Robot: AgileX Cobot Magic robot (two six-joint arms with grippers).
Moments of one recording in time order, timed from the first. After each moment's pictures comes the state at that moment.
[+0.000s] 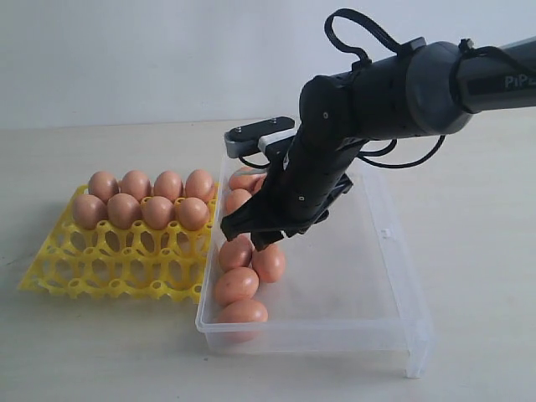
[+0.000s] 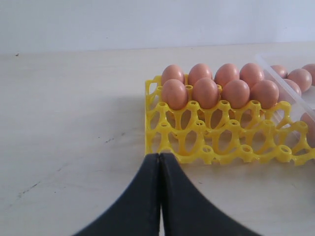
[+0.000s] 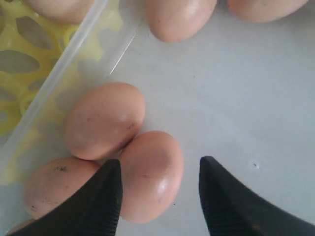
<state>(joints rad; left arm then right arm) -0.05 0.01 0.00 -0.19 0.37 0.14 0.63 2.00 -1.34 0.12 0.65 0.00</state>
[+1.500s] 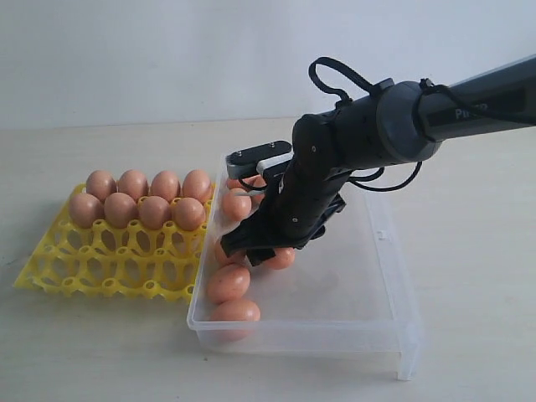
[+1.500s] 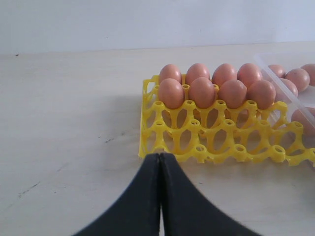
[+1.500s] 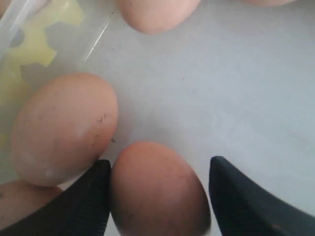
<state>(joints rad) -0.05 0.01 0.00 -0.19 0.37 0.14 0.62 2.10 -1.34 0.14 0.55 0.00</state>
